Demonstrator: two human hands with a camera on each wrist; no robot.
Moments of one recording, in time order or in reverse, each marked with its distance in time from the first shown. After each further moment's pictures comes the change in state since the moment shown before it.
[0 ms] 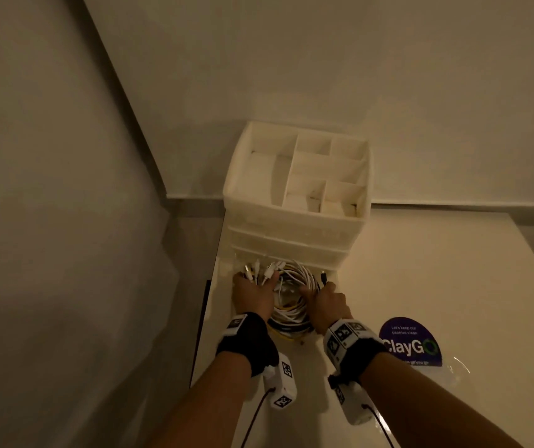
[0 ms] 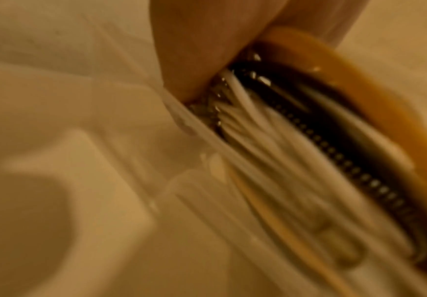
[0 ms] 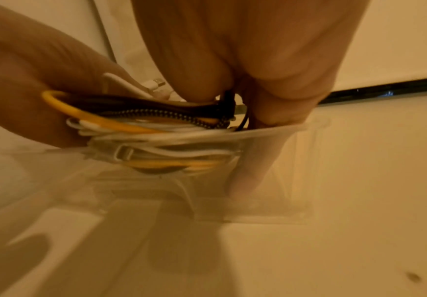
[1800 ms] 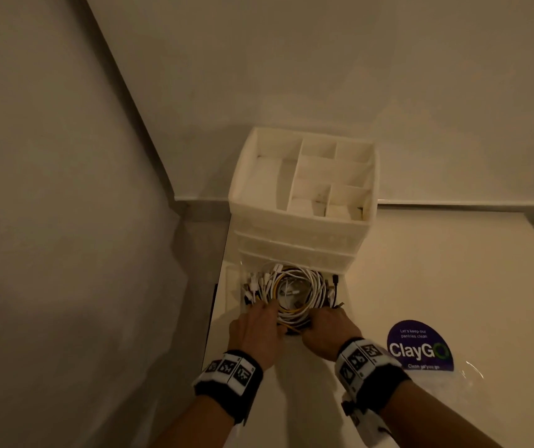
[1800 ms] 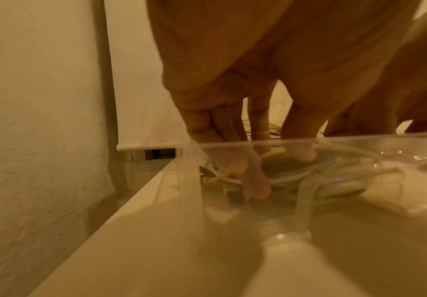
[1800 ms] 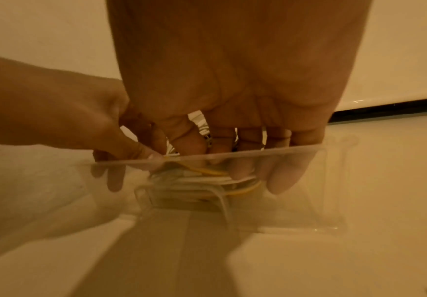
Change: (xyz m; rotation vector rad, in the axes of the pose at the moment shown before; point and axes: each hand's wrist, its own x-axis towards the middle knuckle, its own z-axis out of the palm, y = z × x) left_hand -0.037 -0.025 -0.042 1.093 -0.302 0.503; right_hand -0.018 0.017 0.009 -0.378 -0.208 -0.388
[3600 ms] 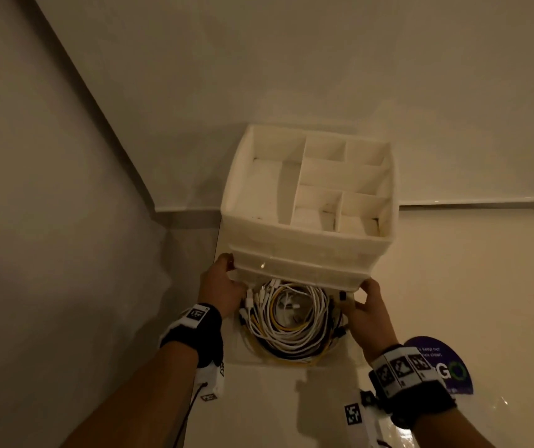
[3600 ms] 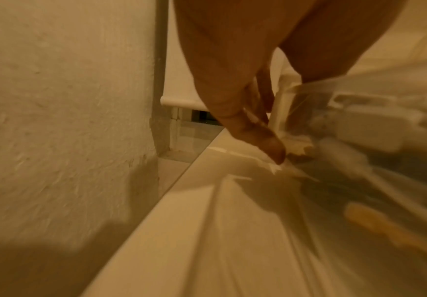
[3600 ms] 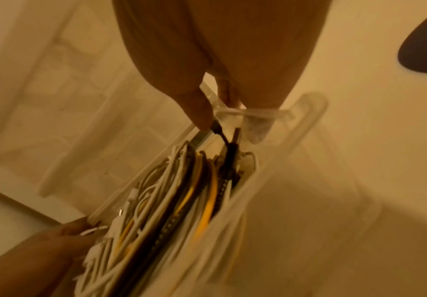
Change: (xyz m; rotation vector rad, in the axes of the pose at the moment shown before) left_hand 0.114 -0.058 -0.034 -0.658 0.281 -0.039; right_hand 0.032 0.042 -0.023 1.084 0.493 0.129
